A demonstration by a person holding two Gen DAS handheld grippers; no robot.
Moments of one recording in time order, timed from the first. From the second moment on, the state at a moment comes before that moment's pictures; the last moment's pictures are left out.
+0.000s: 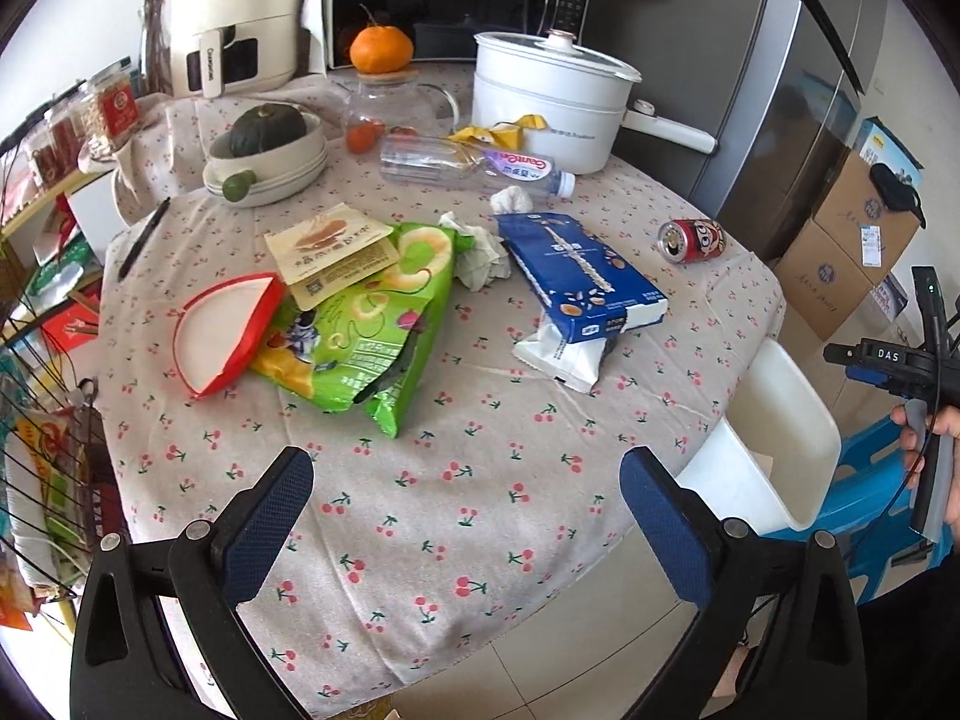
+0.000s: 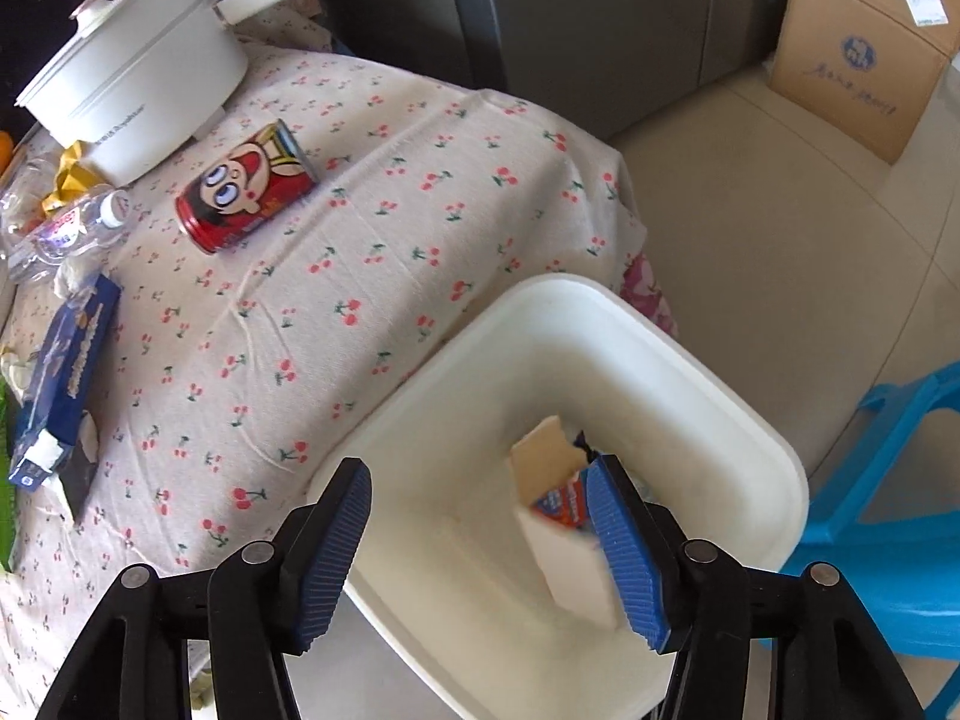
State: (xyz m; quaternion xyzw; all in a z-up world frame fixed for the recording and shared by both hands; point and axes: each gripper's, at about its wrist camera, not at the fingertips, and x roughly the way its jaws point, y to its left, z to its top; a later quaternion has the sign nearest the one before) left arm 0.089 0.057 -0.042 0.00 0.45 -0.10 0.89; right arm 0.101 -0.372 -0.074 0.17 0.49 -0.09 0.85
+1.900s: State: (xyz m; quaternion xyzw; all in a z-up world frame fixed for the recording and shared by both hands) left arm 0.138 0.090 -0.051 -0.10 0.44 -0.08 0.89; right arm 0.176 -0.151 -0.042 0.04 0.44 0.07 0.89
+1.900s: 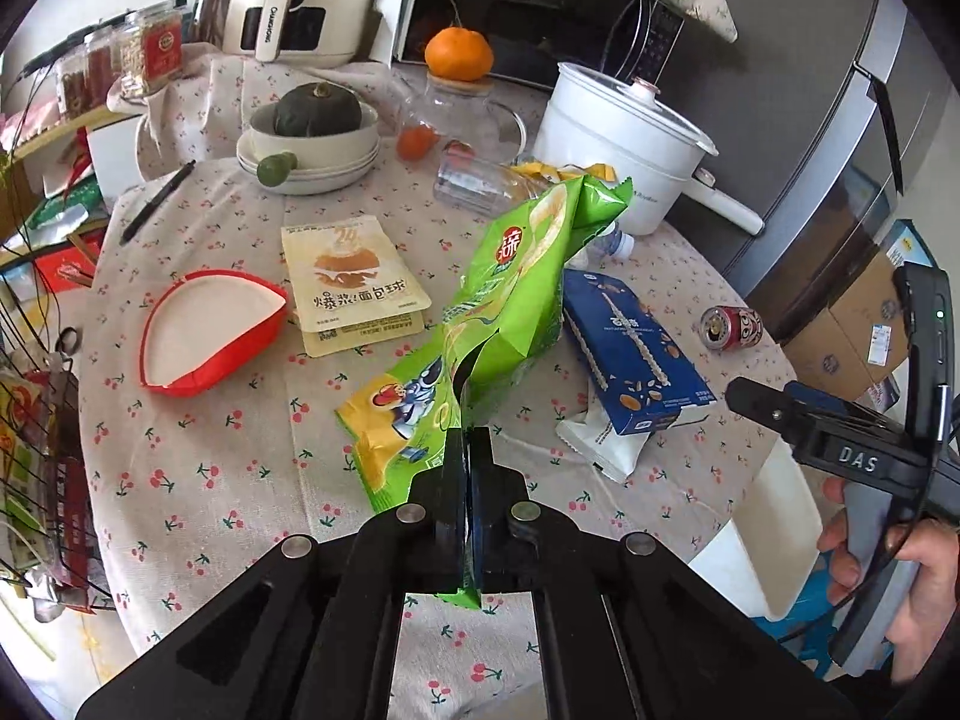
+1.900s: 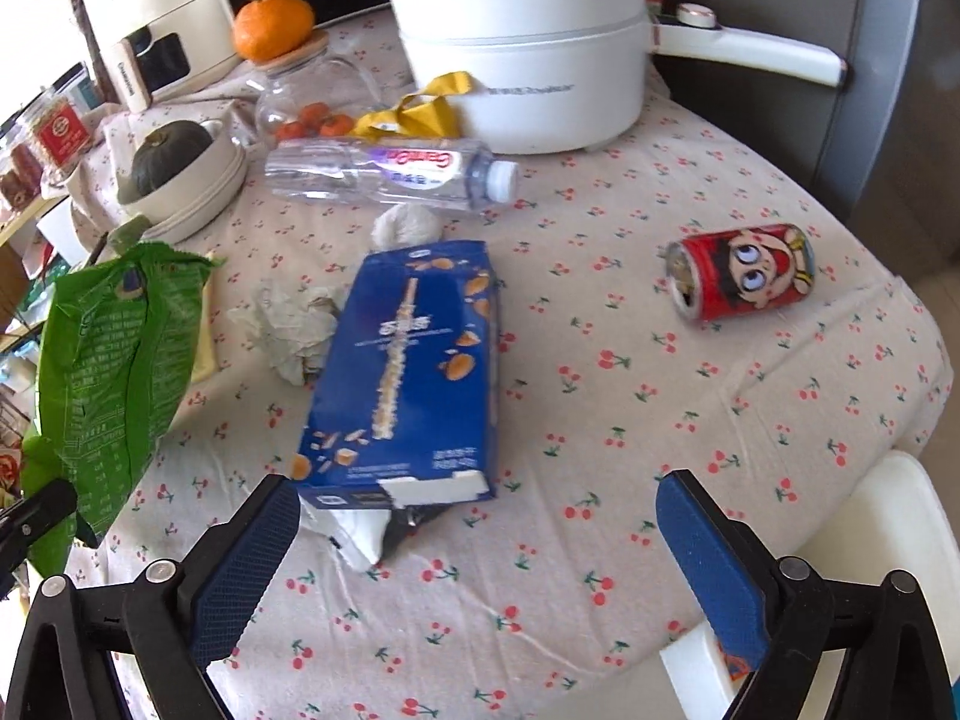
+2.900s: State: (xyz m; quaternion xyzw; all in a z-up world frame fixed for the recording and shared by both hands) left arm 0.130 0.106 -0.049 -0.12 0.45 -0.09 0.88; right arm 0.203 -0.117 -0.068 -0.03 0.43 0.06 0.90
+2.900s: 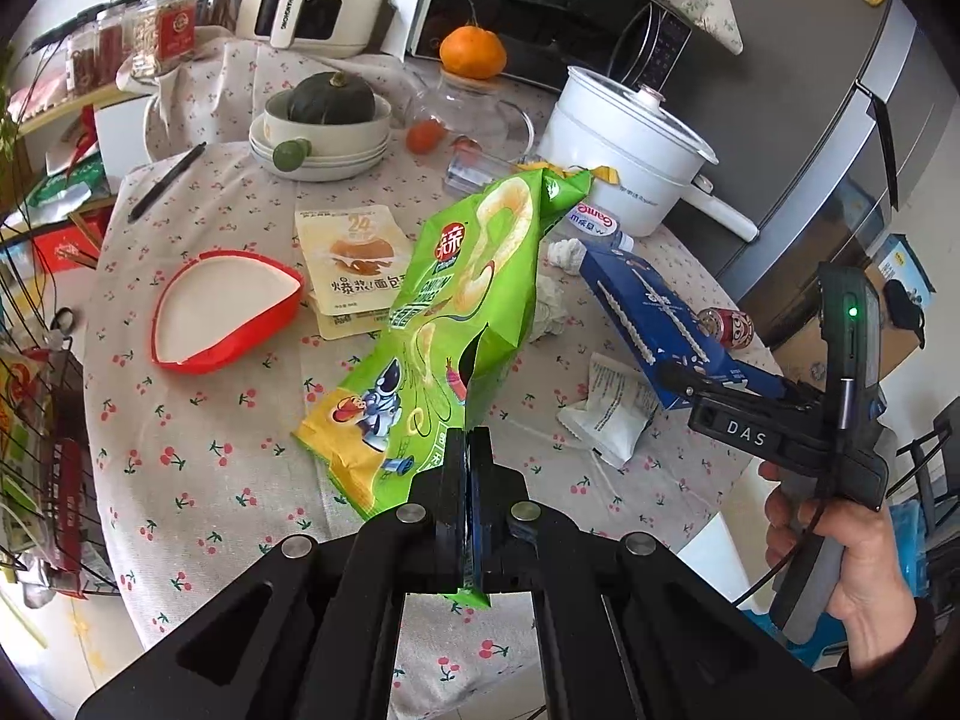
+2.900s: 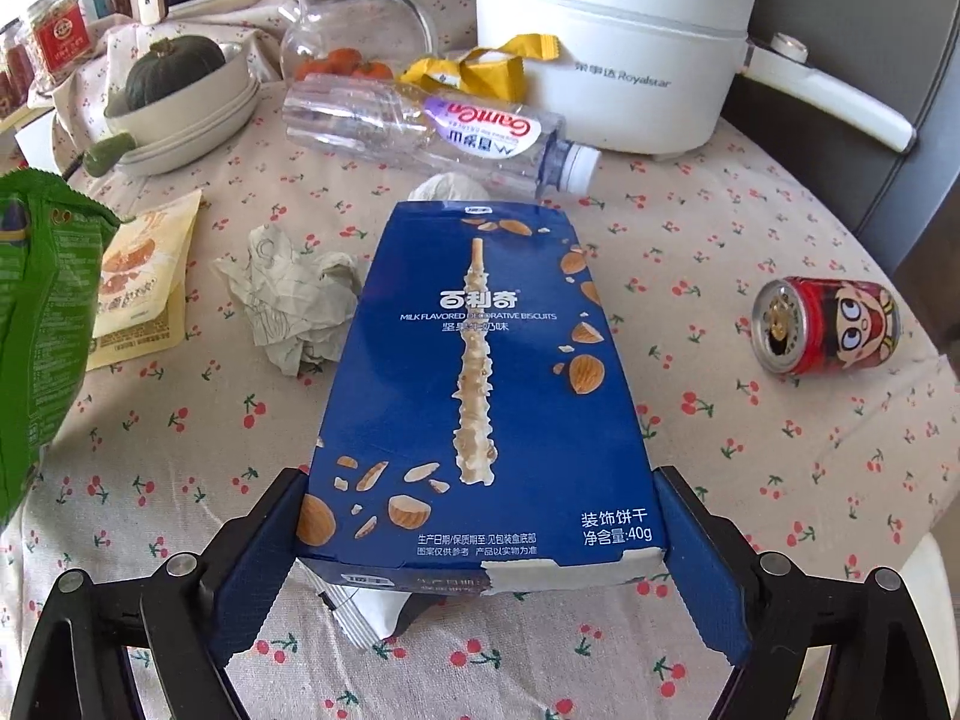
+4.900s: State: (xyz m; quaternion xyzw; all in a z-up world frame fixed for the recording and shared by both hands) left arm 0.098 -0.285 -0.127 0.06 0.47 -0.38 0.79; right arm 0.019 -0.456 -0.074 0.07 0.50 -0.07 0.86
